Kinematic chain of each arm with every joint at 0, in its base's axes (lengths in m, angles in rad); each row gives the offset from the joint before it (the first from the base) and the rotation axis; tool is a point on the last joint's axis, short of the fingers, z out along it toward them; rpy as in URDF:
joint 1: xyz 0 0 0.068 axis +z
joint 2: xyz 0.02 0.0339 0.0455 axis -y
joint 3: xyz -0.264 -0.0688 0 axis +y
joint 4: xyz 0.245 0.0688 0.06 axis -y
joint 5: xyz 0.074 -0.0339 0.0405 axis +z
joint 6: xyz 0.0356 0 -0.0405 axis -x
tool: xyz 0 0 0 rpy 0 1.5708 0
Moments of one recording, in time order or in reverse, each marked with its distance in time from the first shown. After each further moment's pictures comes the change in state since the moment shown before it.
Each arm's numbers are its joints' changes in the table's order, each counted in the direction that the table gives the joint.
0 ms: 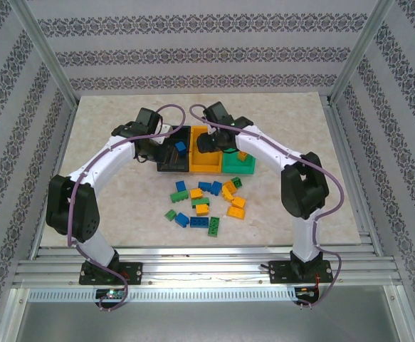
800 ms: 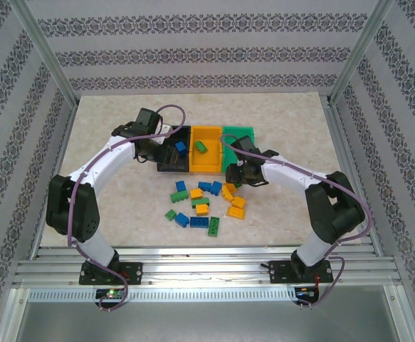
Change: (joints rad) left arm 0.000 0.000 0.002 0.000 0.000 0.000; right arm -0.069 0.299 0.603 0.164 -0.026 -0.167
